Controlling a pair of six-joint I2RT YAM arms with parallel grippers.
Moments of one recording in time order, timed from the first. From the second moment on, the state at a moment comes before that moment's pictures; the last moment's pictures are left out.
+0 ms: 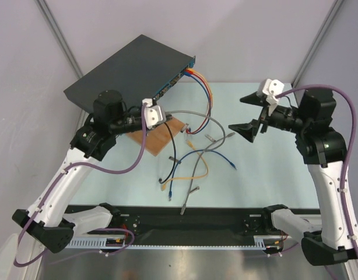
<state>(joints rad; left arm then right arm) -0.51 1.12 1.36 -0.50 0.66 0.64 0.14 1.01 1.50 -0.69 -0.91 -0.43</state>
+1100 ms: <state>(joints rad) -0.68 1.12 1.30 -0.50 0.38 0.79 0.58 1.36 1.71 -0.79 -0.81 -0.36</state>
